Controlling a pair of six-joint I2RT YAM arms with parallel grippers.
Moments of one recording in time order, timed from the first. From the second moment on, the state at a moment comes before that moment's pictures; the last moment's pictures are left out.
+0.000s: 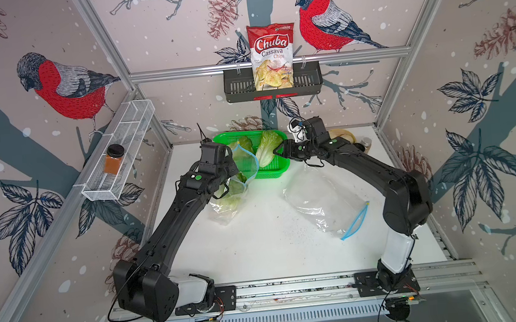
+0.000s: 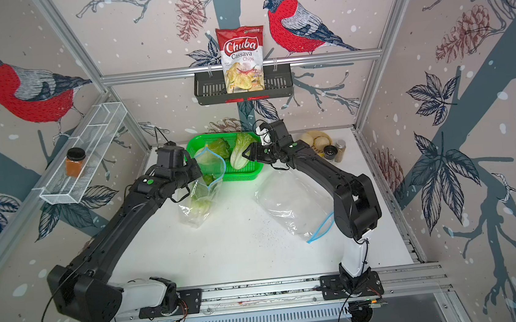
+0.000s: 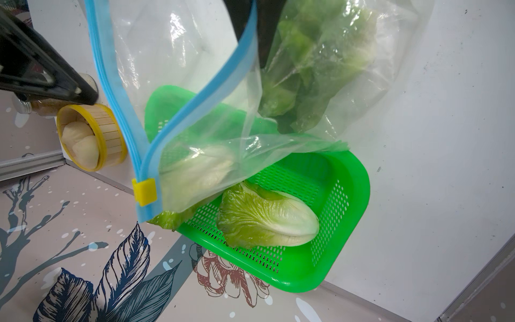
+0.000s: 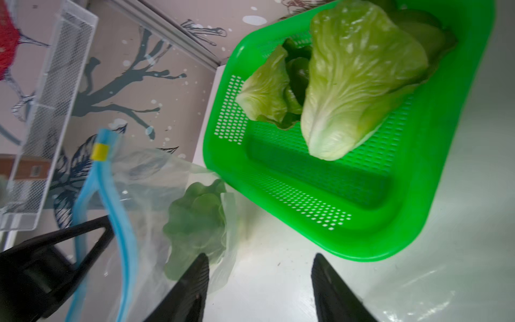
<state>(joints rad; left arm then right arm) -0.35 1.33 1.26 -0.62 -0.15 -0.61 0.54 1.88 1.60 -0.39 -0.45 0.58</state>
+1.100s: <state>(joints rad) -0.36 1.38 1.23 -0.60 -0.02 -0.62 0.45 2.08 1.70 -0.67 -0.01 0.45</state>
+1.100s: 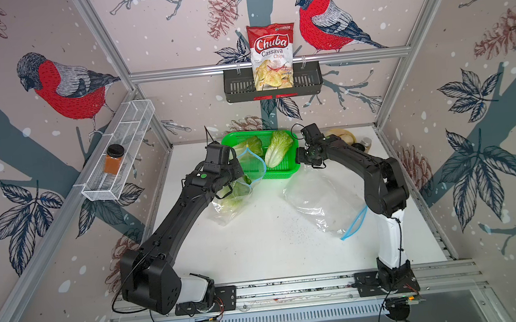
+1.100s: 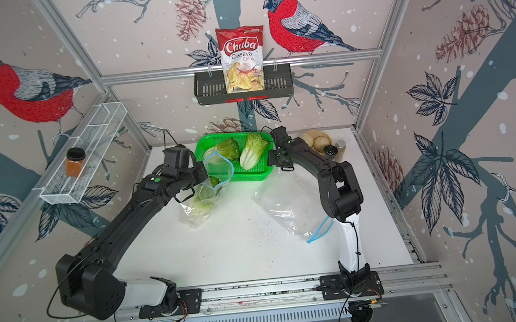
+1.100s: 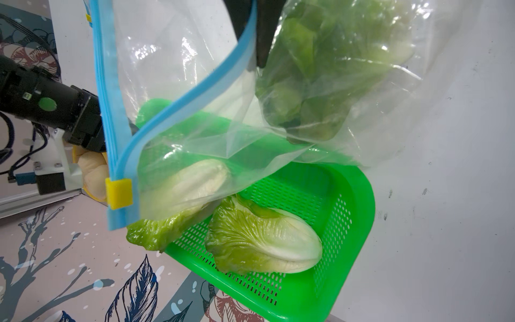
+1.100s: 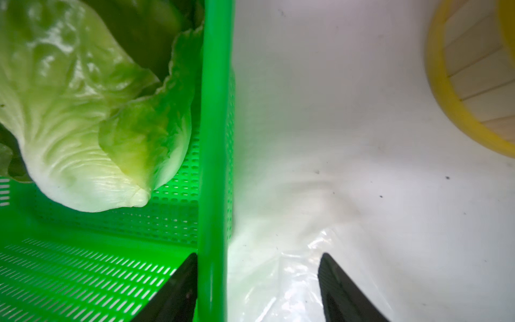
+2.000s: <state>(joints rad) -0.41 1.44 1.26 -0.61 -0.01 -0.60 0.37 2.22 1.98 -0.43 -0.27 0.38</state>
